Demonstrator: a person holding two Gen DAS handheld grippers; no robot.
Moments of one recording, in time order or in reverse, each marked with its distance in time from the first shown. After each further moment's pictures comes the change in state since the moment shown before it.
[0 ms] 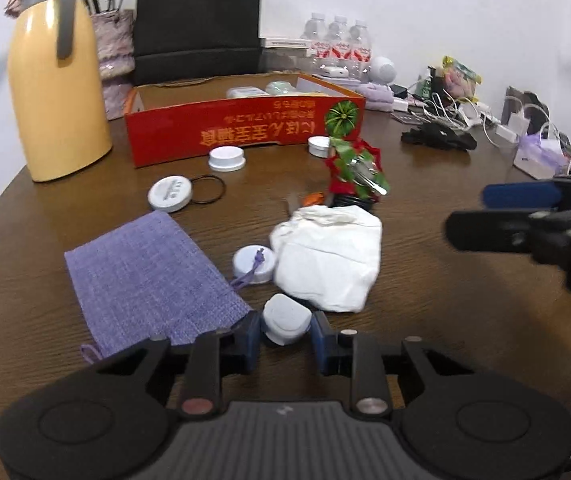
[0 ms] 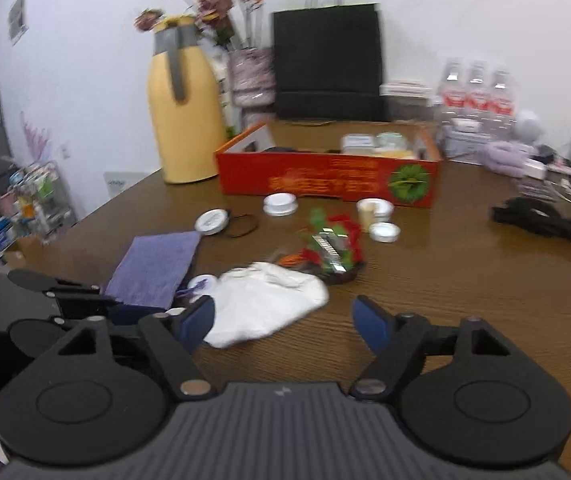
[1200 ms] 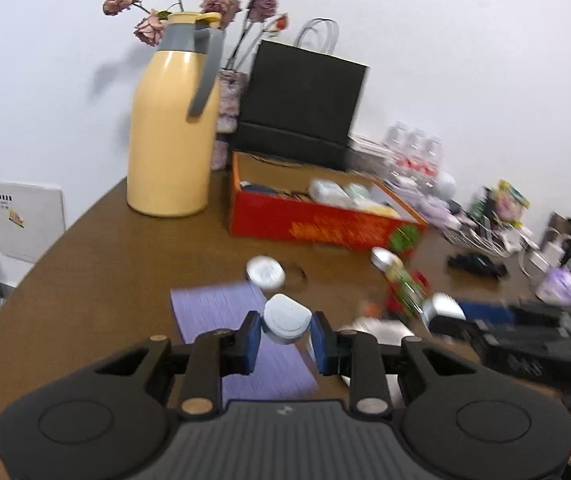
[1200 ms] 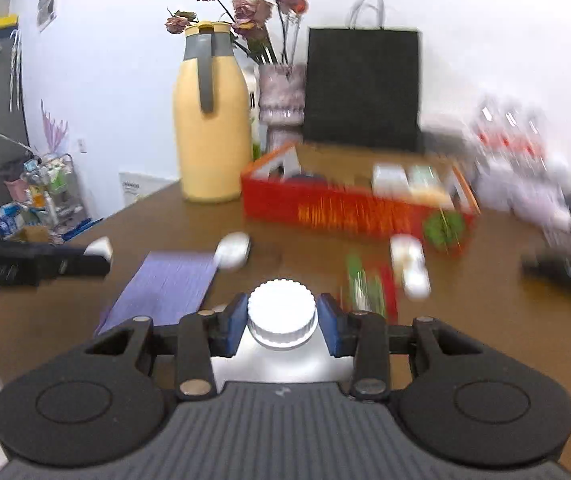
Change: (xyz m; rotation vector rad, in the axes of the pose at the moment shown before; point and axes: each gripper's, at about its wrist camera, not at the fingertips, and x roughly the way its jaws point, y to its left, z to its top) left arm -0.088 0.033 0.004 -0.252 -0.215 0.095; right arm -0.001 0.016 0.004 -0.035 -0.038 0.031
